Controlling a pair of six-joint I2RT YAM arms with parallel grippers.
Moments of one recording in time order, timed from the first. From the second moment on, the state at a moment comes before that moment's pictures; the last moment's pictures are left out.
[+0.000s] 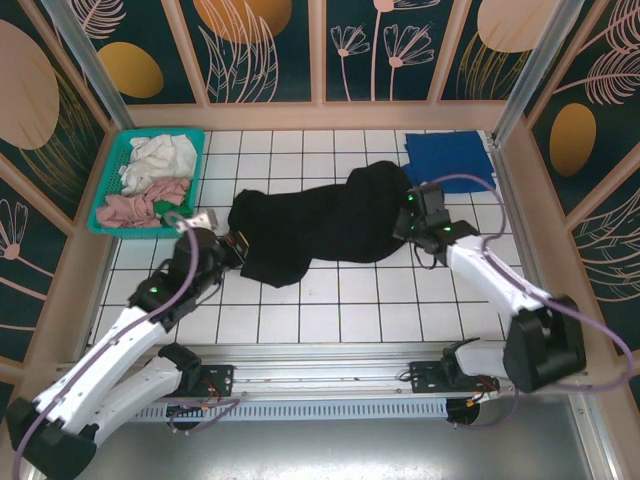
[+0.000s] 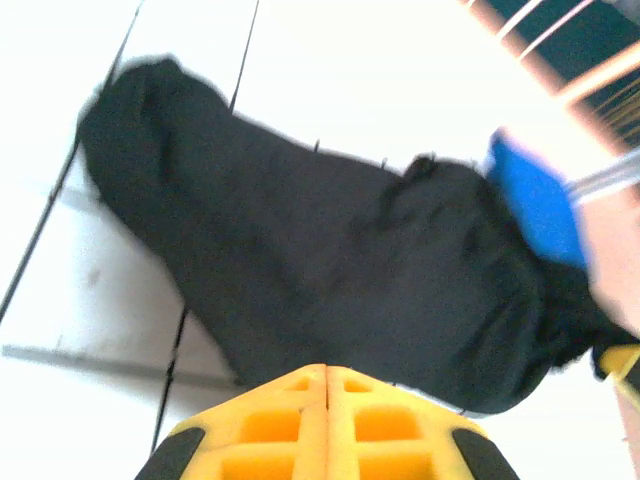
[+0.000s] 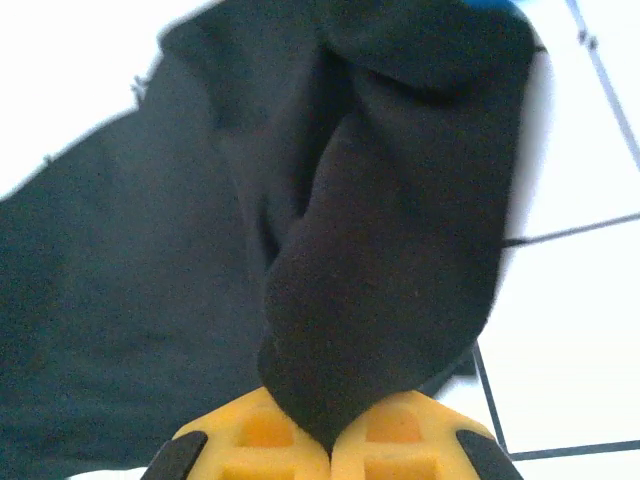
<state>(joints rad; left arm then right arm) -0.55 0.76 0.76 -0.46 -0.17 -0.86 0.37 1.22 0.91 -0.47 0.10 0.57</state>
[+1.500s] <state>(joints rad) -0.94 1.43 0.63 -0.40 -0.14 -1.06 0.26 1.02 0.92 -0.59 0.05 0.50</state>
